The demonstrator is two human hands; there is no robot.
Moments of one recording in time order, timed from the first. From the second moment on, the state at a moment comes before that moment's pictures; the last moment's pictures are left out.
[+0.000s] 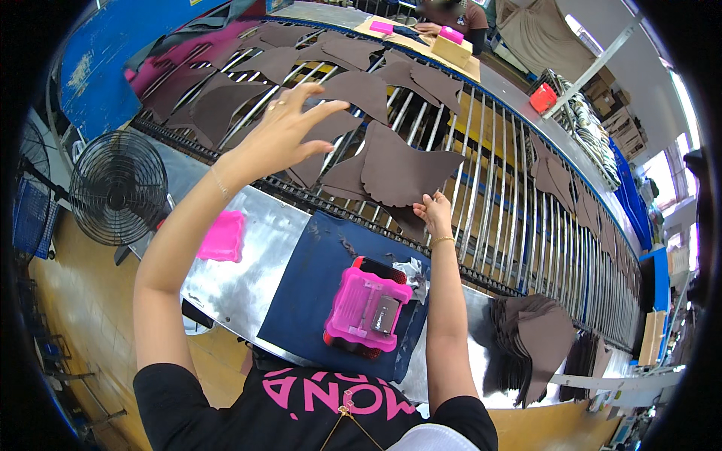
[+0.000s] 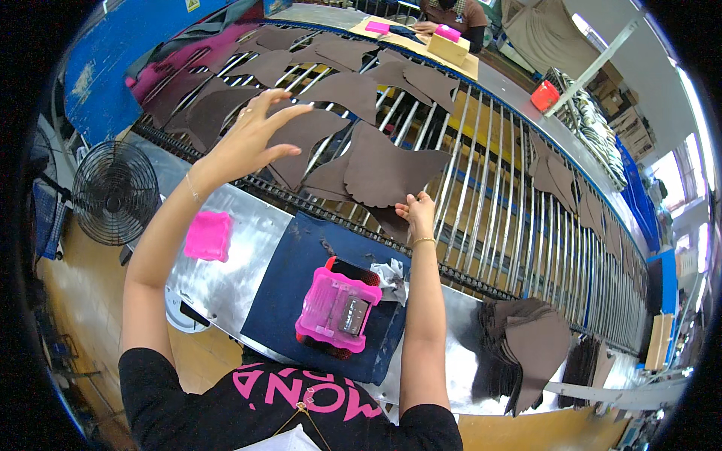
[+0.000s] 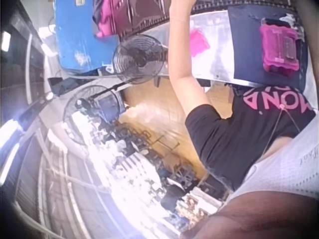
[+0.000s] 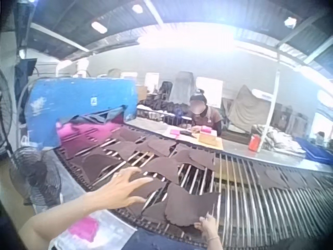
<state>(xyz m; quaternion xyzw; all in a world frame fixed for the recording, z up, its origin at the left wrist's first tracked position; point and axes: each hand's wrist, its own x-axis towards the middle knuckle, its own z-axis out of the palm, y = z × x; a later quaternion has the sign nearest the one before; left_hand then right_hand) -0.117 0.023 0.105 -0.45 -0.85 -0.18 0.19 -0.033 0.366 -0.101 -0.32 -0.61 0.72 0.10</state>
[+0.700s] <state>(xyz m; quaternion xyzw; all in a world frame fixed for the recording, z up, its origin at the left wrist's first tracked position) -0.069 0.057 0.060 -0.48 -0.83 -0.28 0.05 0.455 0.459 0.010 -0.74 -0.64 -0.06 0.18</state>
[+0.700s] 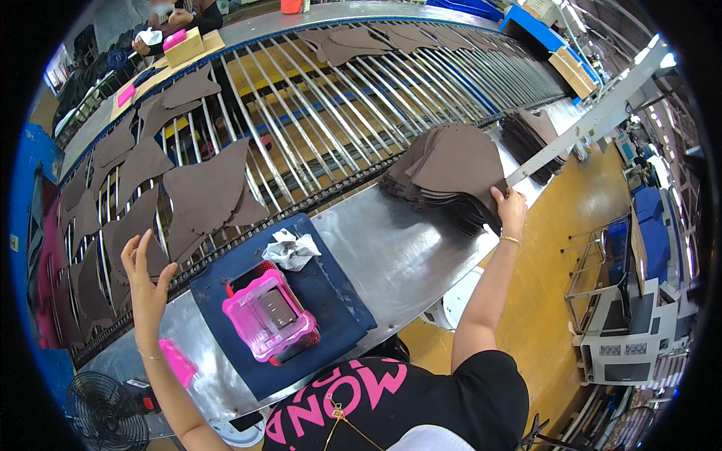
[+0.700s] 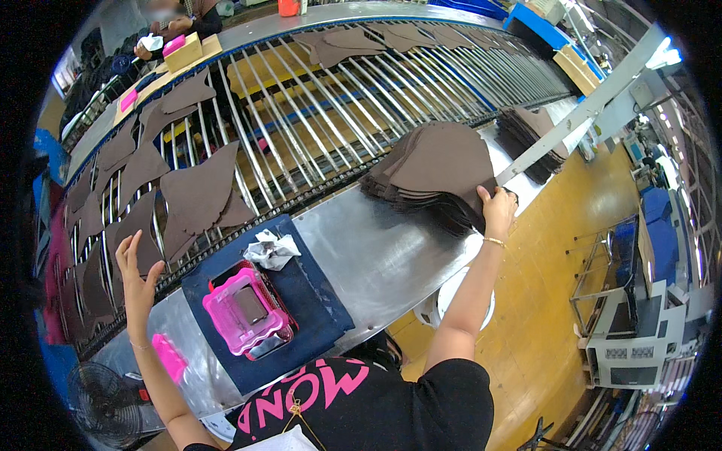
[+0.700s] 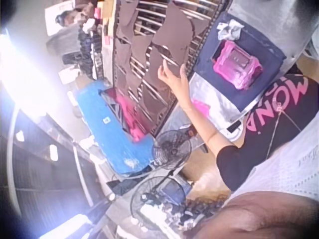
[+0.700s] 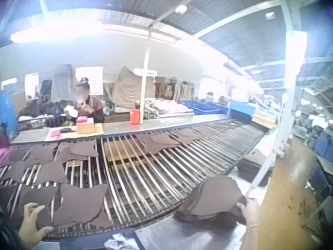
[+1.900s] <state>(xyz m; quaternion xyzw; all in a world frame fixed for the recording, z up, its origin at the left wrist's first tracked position) -0.012 0.043 0.123 -0.35 -0.67 -0.62 -0.23 0.213 0.265 0.098 -0.09 -0.83 0.41 0.37</state>
